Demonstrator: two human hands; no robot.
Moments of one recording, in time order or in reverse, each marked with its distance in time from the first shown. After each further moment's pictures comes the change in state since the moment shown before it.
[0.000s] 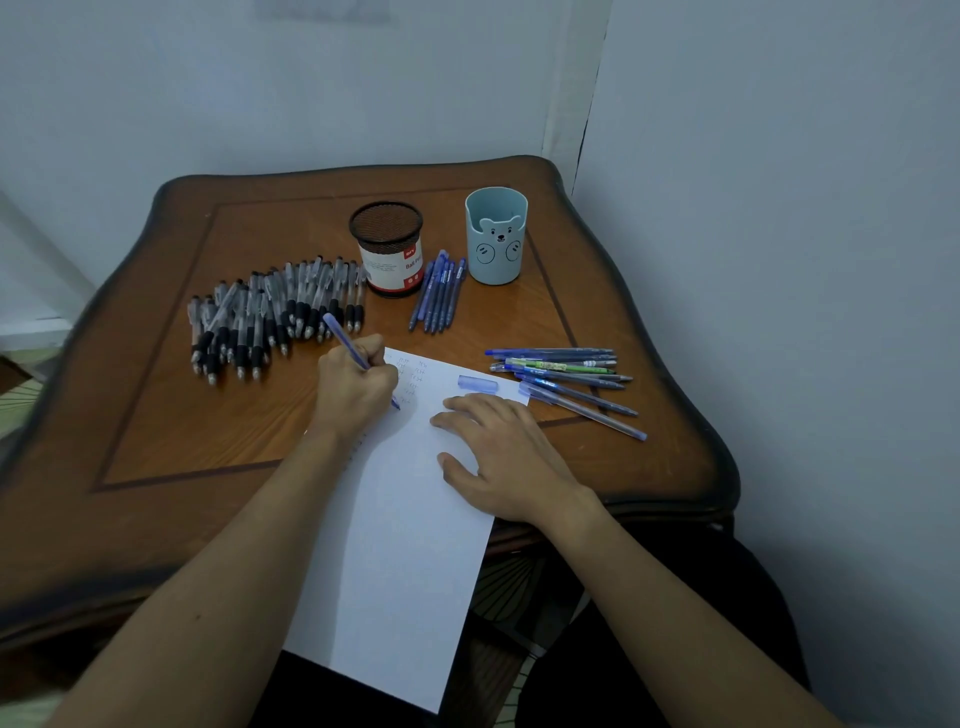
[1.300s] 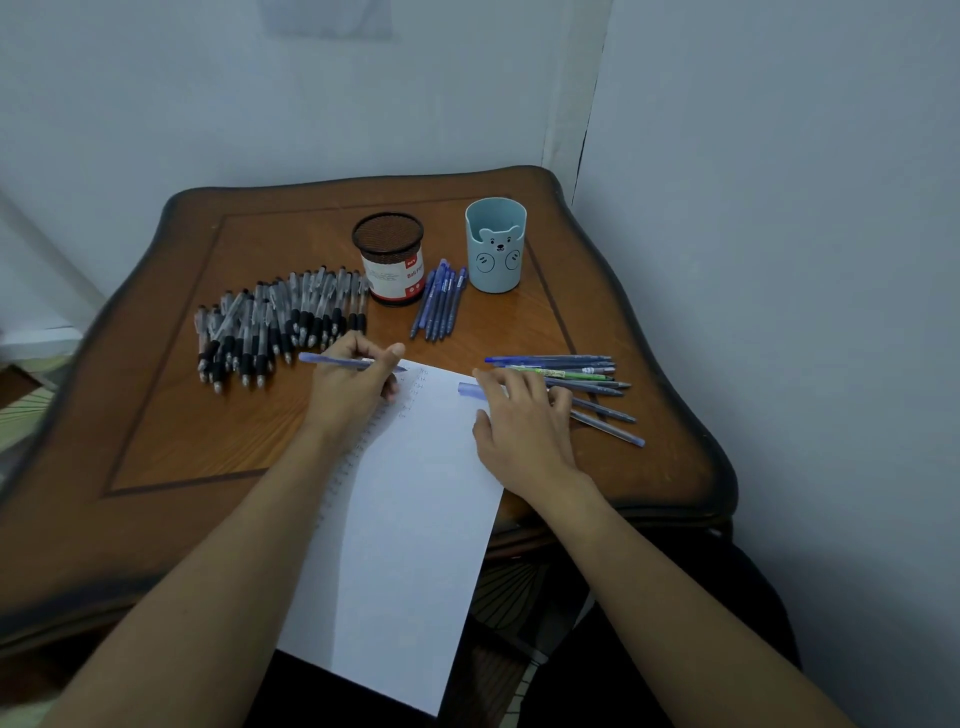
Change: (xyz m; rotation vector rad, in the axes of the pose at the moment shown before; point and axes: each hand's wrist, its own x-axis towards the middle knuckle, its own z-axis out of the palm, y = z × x) left_hand -0.002 0.011 -0.008 -0.259 0.007 -0.166; right_hand 0.016 0.002 -0.010 -0.195 0.186 0.286
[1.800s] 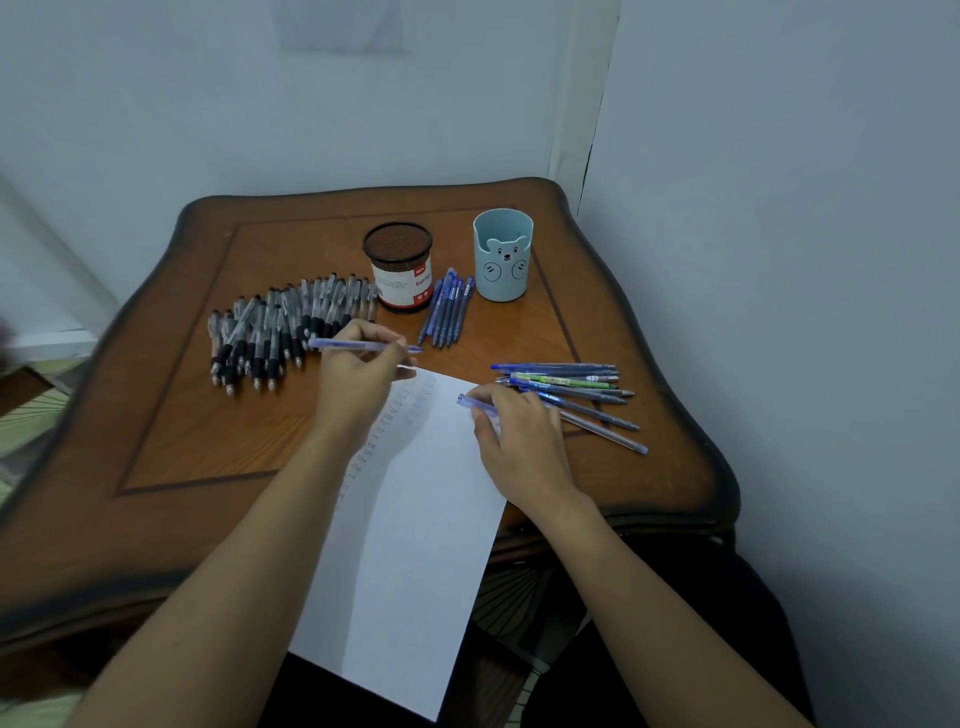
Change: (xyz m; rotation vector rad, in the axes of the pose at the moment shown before) left_hand -0.008 0.033 0.006 -0.157 0.073 0.001; right_hand -0.008 -0.011 -0.007 0.366 0.023 0.057
